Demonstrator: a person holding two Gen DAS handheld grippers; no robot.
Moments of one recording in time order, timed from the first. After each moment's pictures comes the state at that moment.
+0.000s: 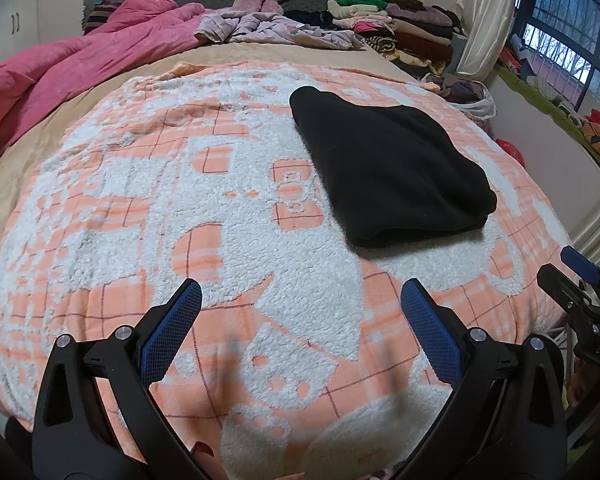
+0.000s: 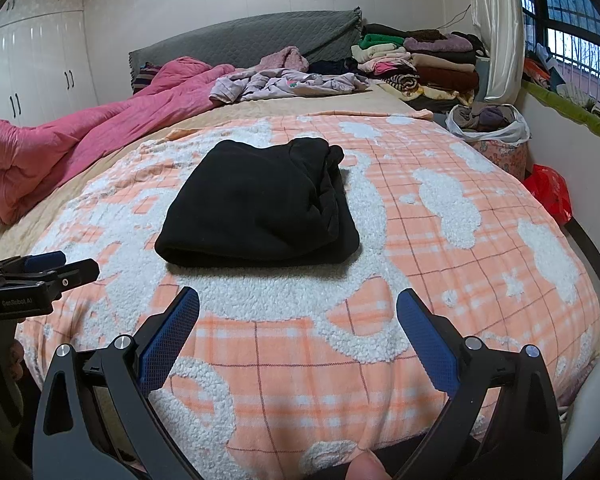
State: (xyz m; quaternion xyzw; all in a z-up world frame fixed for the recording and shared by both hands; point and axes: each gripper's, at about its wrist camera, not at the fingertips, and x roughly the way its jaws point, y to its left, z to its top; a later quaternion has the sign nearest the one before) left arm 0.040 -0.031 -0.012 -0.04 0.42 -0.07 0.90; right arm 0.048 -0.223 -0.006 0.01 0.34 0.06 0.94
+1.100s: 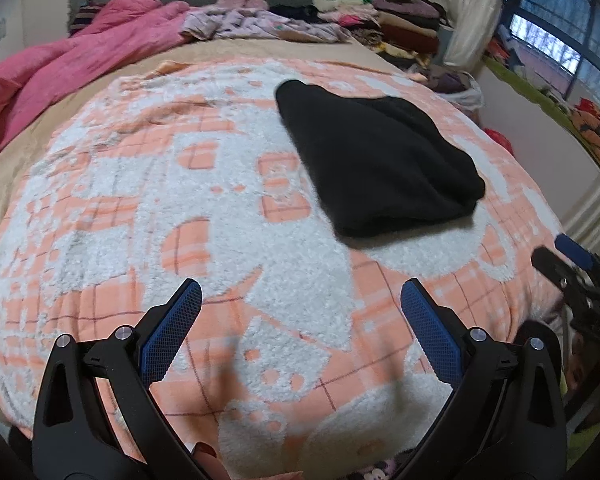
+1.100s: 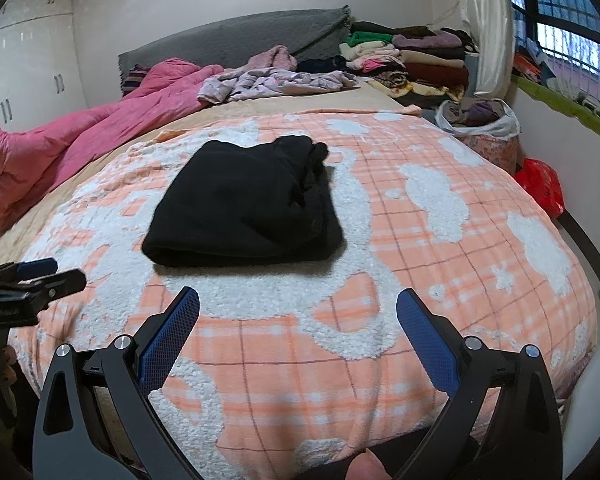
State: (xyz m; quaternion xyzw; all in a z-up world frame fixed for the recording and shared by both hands) left arm 0.035 -0.032 -0.014 -0.03 0.43 -0.11 0.89; right arm 0.045 -0.242 -0.010 0.02 0.35 0.04 0.94
